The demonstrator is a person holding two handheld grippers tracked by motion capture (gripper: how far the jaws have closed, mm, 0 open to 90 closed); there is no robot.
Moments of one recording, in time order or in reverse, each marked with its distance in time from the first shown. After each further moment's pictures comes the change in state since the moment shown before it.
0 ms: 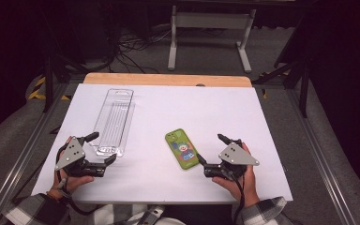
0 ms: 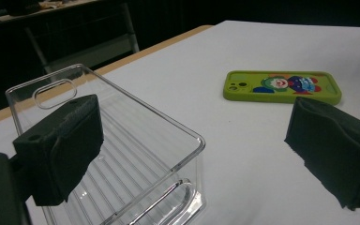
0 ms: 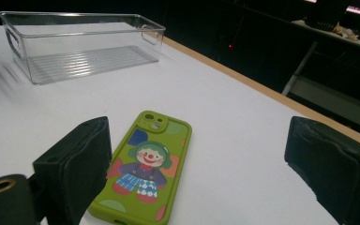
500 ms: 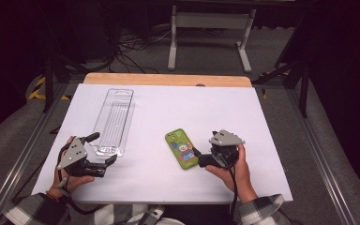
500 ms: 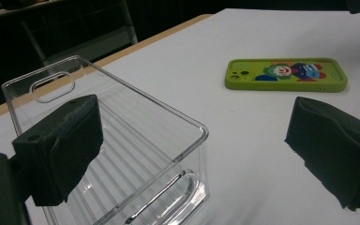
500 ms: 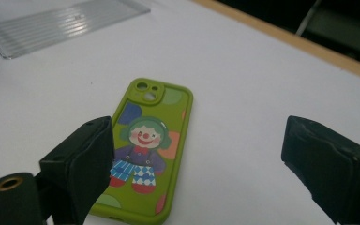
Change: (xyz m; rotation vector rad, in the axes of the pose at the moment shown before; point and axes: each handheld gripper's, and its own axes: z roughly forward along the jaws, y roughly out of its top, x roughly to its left) left arm 0.000 -0.003 0.004 0.029 0.002 0.015; right arm -0.010 0.014 0.039 0.256 0.020 0.104
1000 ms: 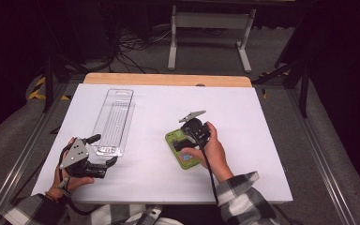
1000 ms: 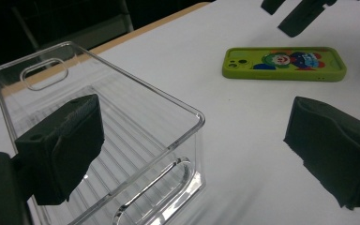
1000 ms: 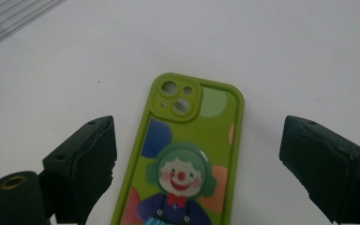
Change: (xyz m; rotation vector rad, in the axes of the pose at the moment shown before) left arm 0.001 -0.002 0.002 0.048 -0.013 -0.018; right arm 0.016 0.056 0.083 0.330 0.093 0.048
